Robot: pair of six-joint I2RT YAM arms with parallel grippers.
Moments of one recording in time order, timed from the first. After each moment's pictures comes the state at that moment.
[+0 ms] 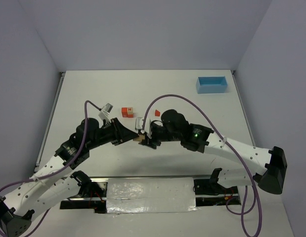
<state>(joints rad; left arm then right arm) -0.65 0.72 0.67 -0.24 0.29 -0.99 1.03 1.18 1.01 -0.25 -0.32 -0.43</state>
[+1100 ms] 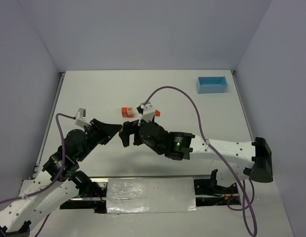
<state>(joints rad) -0.65 0.48 0.61 -0.31 -0.15 -1.13 1.29 1.35 1.15 -0.18 0.53 0.65</state>
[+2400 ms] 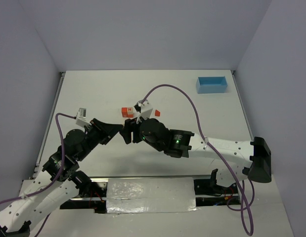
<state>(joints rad) -0.65 0.48 0.61 -0.30 -0.11 -1.16 1.25 1.37 1.15 -0.11 0.45 0.55</state>
